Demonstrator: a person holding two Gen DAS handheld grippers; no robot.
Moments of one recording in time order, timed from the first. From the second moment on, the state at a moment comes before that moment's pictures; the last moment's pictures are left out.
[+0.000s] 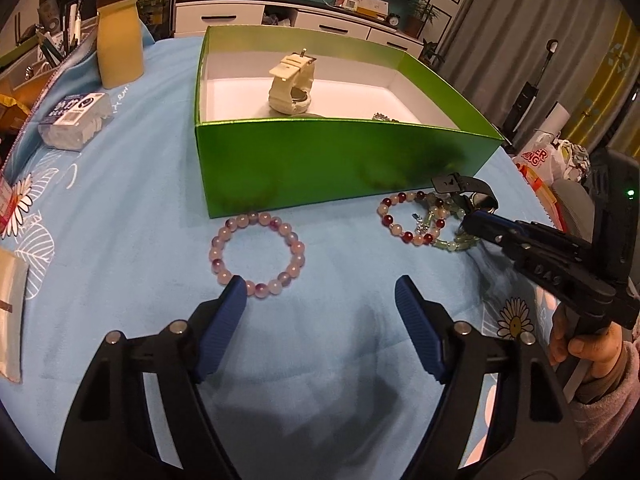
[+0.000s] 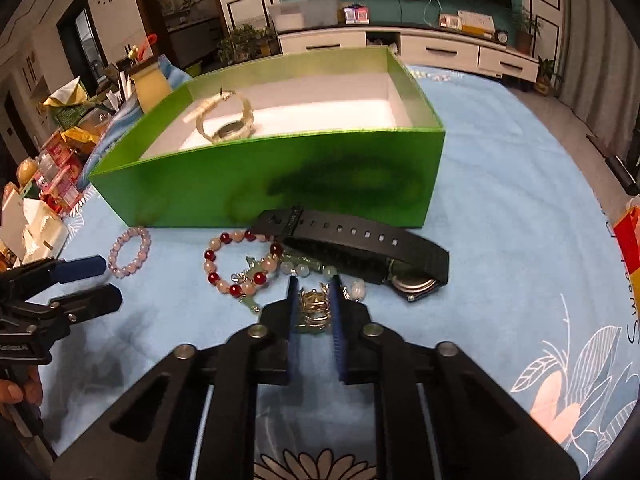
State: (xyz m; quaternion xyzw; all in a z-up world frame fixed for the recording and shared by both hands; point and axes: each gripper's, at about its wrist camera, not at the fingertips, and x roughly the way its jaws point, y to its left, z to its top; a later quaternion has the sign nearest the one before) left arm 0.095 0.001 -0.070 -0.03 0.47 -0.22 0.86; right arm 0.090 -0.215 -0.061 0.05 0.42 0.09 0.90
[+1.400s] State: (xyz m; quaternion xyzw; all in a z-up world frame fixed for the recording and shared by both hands) left arm 0.088 -0.004 -0.072 -0.04 0.47 -0.24 0.85; right arm 0.061 -0.240 -0.055 0.11 0.42 0.09 0.90
